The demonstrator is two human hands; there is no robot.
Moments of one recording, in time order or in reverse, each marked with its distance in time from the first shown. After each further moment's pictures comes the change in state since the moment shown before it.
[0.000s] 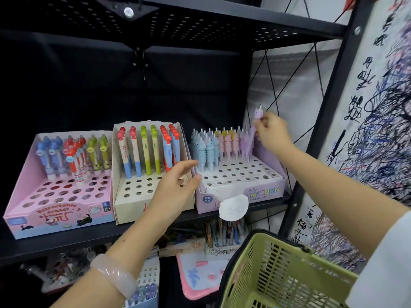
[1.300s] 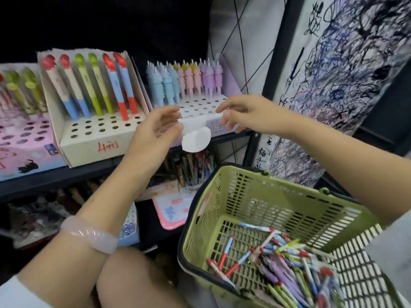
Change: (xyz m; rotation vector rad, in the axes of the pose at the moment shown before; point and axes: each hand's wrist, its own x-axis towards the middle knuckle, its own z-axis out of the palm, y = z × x) left_hand -0.034 0.004 0.036 -0.121 -0.088 0.029; right_hand -0.123 0.005 -0.062 -0.012 -0.649 0.023
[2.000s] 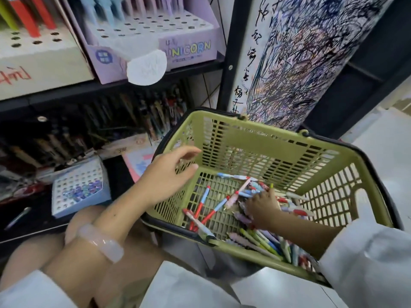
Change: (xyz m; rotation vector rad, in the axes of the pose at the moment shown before) left_hand -0.088 -0.098 0.083 0.380 -0.525 -0.132; right_hand -0.190 0.220 0.192 -1.129 -0.724 0.492
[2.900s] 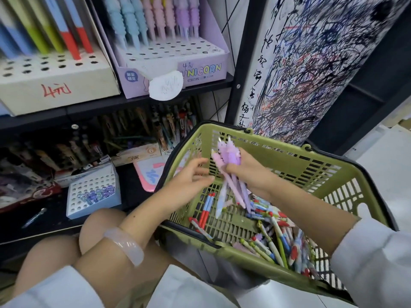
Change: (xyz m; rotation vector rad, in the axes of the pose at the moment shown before) left_hand -0.008 0.016 0.011 -0.403 -0.099 -0.247; right_hand -0.033 0.024 -0.135 1.897 0.238 -0.361
